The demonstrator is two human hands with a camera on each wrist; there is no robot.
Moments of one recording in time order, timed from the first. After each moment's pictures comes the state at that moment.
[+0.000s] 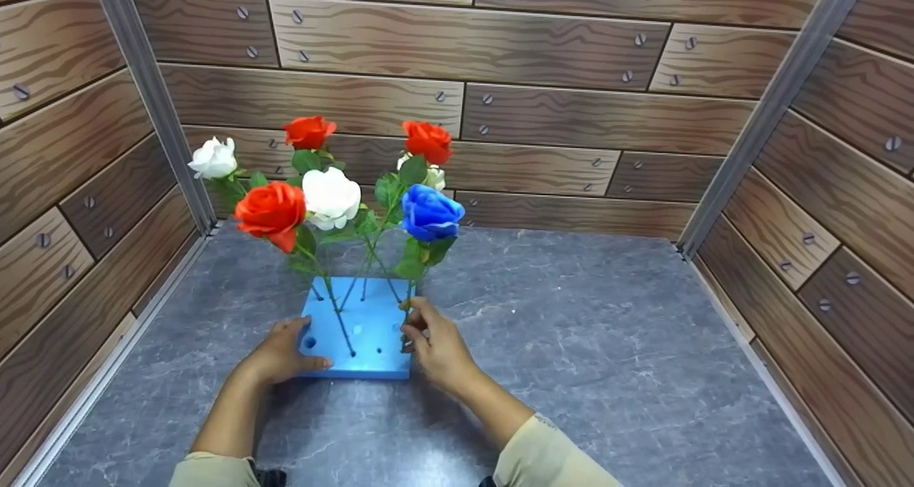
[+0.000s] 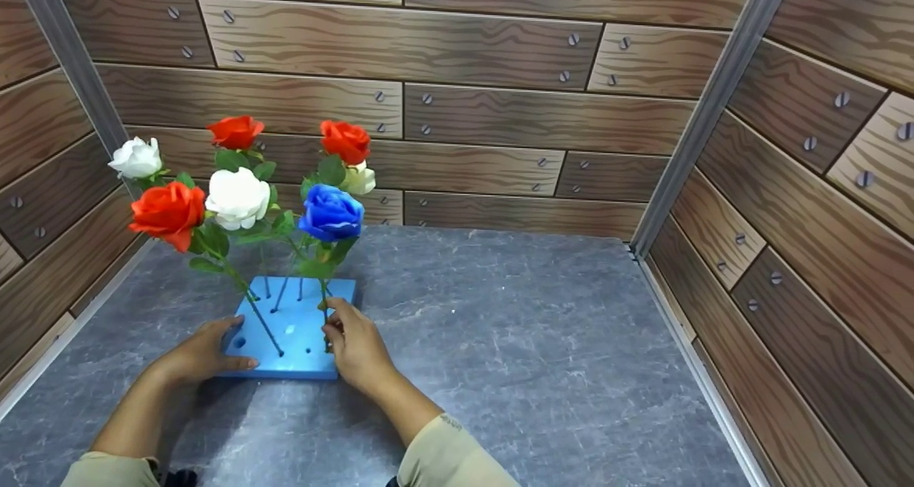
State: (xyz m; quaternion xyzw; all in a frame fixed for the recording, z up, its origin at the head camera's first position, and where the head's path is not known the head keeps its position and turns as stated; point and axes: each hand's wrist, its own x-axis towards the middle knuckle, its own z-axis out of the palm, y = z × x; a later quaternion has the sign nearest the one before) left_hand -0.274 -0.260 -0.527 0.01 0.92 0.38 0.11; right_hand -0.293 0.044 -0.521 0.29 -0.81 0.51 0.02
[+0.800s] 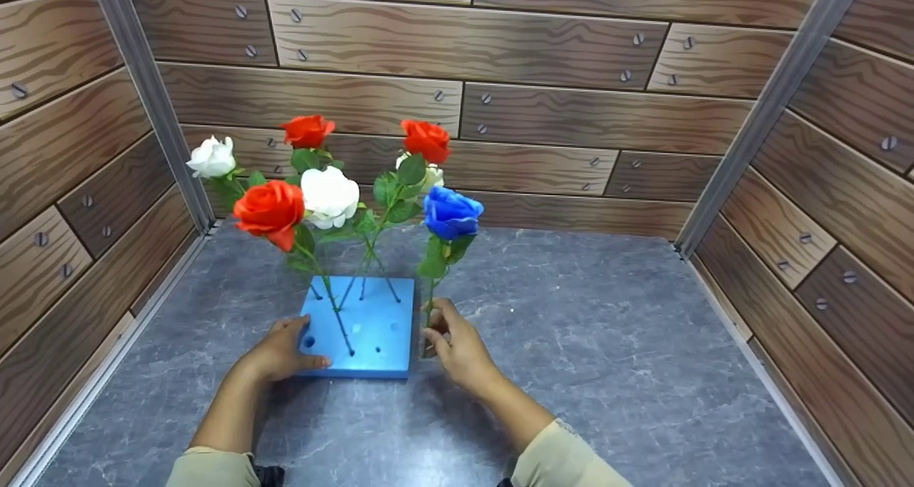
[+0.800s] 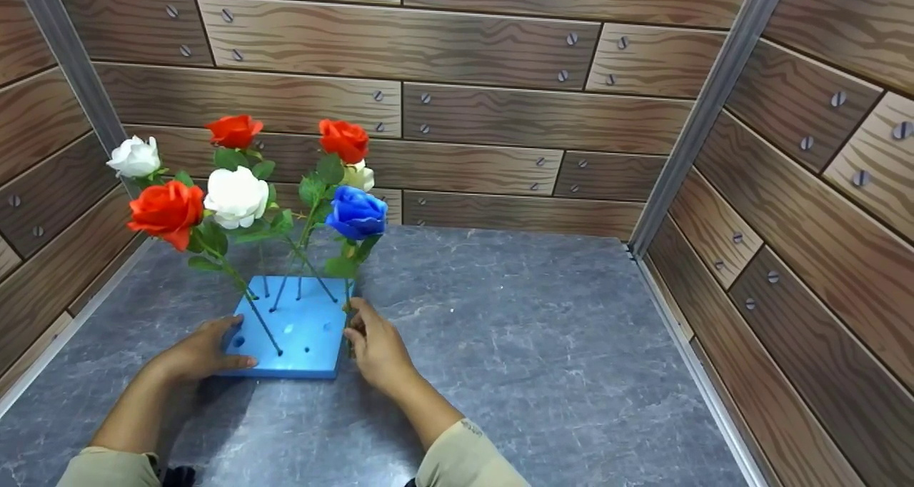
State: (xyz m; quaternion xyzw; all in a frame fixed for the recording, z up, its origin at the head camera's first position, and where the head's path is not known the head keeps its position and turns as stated) left_hand -0.275 -0.259 -0.524 0.01 0.92 0.38 0.12; right_hand -0.295 0.077 -0.525 0.29 -0.82 0.49 0.05
